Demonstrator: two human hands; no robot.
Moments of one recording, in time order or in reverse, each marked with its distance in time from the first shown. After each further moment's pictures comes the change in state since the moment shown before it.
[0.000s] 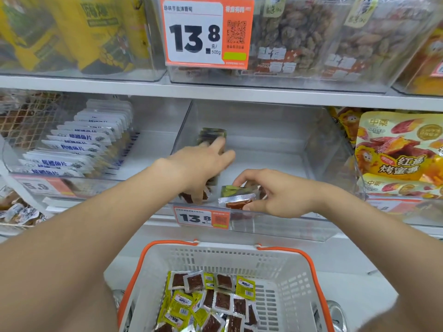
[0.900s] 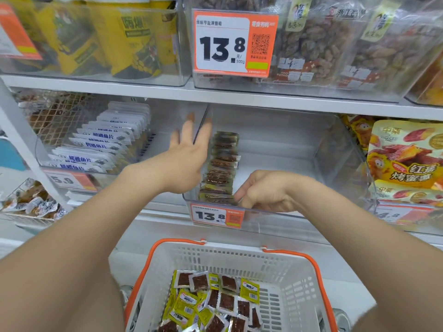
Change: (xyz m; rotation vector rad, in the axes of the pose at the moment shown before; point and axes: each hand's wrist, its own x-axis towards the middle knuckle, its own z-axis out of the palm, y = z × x) left_hand -0.062 -0.020 -0.001 -0.454 0.098 -0.340; right_hand 0.038 -0.046 0.014 0.516 -0.154 0.462
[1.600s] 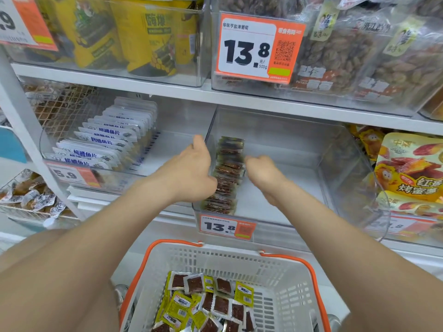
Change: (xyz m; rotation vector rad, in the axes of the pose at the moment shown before) left_hand -0.016 0.001 0.008 -0.348 0.024 -0.066; right_hand 0.027 -0.031 0.011 0.286 0.482 -0.131
